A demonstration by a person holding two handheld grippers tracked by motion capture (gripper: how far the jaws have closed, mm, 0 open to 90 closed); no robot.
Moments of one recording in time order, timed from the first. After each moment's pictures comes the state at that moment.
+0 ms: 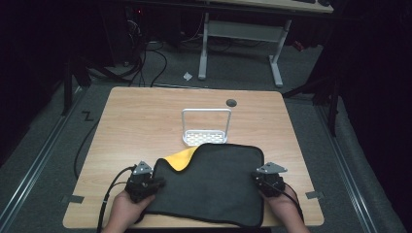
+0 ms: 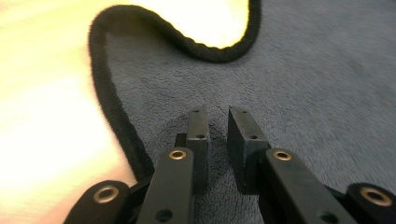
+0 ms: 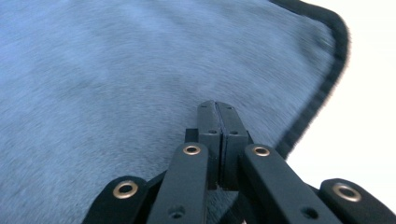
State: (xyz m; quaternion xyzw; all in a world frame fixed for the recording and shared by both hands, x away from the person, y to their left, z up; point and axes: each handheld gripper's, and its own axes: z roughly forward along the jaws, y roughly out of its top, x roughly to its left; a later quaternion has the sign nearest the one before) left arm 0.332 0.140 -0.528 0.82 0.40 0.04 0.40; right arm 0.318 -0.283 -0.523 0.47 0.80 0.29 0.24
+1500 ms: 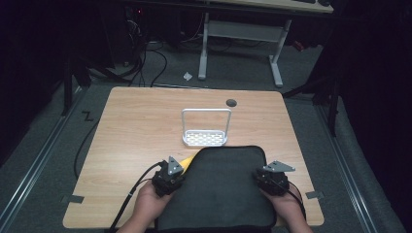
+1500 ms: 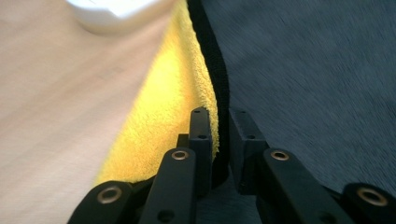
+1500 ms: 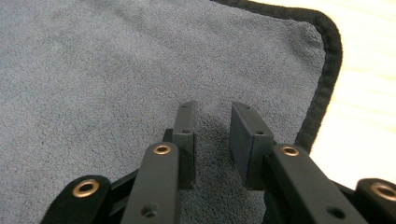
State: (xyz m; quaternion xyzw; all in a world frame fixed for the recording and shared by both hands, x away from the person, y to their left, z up) left arm 0.346 0.069 -0.507 0.85 0.35 0.15 0.36; right arm 0.321 -0.297 -0.525 0.48 0.79 0.32 0.22
